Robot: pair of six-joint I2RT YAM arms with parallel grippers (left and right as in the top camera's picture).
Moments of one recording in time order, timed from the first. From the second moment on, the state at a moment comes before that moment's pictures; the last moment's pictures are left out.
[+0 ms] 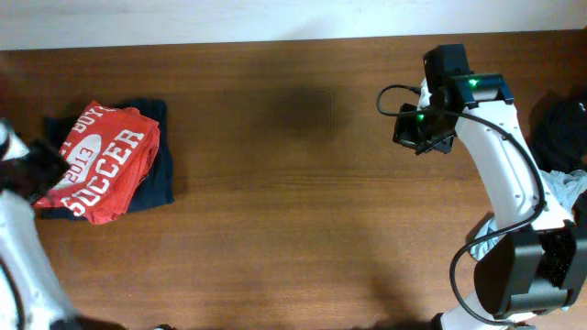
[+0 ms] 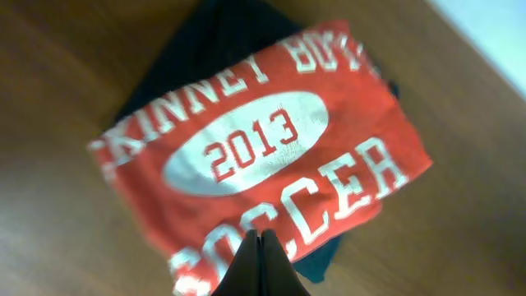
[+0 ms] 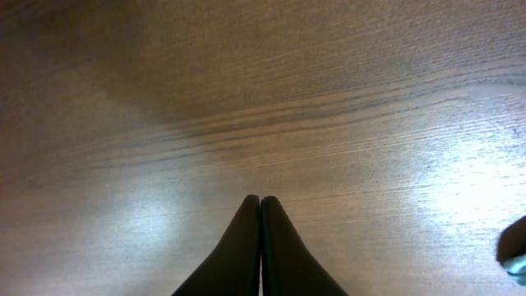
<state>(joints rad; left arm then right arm) 0.58 1.50 1.44 -0.95 0.16 -0.17 0.06 1.77 1.61 -1.17 -0.13 0.38</state>
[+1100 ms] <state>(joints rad) 0.45 1.45 1.44 -1.06 -0.02 -0.21 0.06 1.77 1.61 -1.17 -0.13 0.38</state>
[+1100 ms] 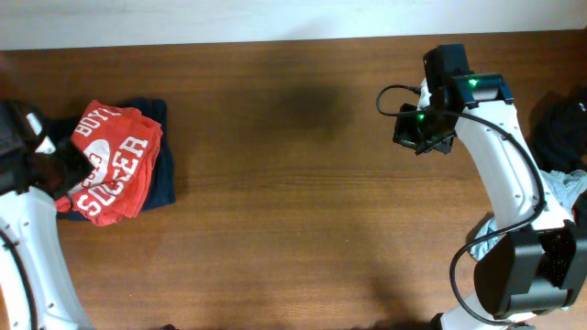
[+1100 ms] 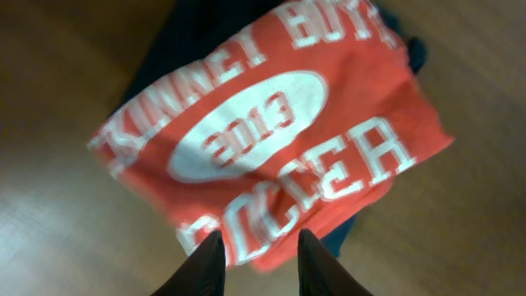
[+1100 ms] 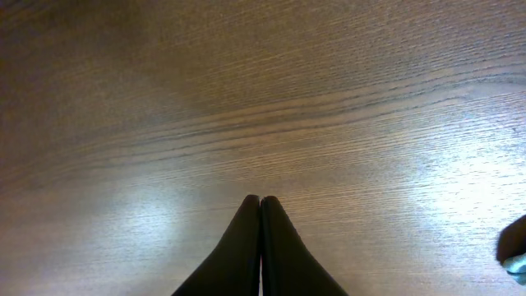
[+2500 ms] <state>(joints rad) 0.47 1.39 1.32 -0.84 0.06 -0.22 0.06 1.77 1.61 -1.16 -0.13 0.36</state>
